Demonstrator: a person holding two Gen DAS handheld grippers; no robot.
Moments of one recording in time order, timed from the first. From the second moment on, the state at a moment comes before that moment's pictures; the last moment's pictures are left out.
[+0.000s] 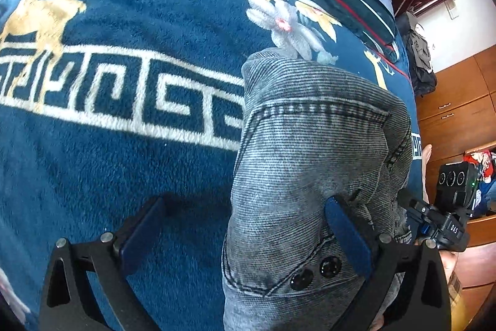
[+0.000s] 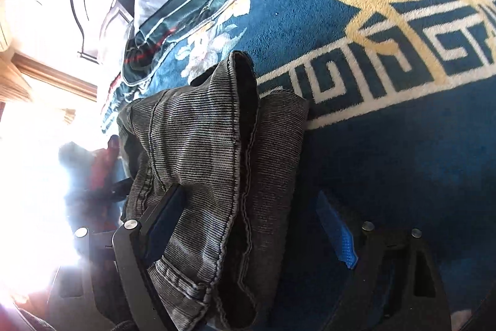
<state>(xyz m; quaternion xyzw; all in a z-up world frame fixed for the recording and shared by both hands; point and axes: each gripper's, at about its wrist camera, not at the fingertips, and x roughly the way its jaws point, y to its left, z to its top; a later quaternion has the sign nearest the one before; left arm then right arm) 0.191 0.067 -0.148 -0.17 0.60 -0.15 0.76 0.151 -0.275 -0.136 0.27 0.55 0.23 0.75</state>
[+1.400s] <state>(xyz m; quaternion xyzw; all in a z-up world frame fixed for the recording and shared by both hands) 0.248 0.046 -0.051 -0.13 0.51 -0.15 0.84 0.218 -0.233 -0.042 0.20 0.47 0.22 0.83</state>
